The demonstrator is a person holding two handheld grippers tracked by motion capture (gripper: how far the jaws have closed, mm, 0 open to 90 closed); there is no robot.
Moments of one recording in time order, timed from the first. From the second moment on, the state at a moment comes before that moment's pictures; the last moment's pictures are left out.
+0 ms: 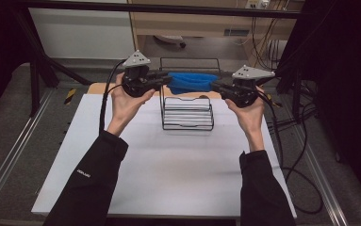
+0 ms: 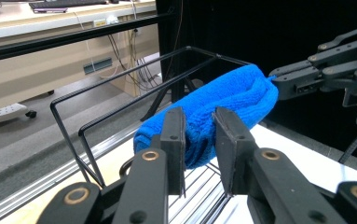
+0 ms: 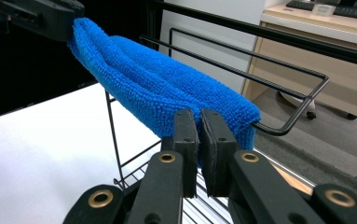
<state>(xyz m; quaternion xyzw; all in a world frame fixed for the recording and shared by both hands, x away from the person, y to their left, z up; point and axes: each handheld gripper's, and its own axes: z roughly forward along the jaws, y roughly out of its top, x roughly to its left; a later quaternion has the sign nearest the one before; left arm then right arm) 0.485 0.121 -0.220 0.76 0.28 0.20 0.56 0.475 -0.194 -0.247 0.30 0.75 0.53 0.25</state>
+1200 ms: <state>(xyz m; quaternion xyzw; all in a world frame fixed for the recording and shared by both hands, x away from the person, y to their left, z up) 0.492 0.099 -0.260 0.82 0.28 0.19 0.47 0.467 -0.194 -0.239 0.30 0.74 0.56 0.24</state>
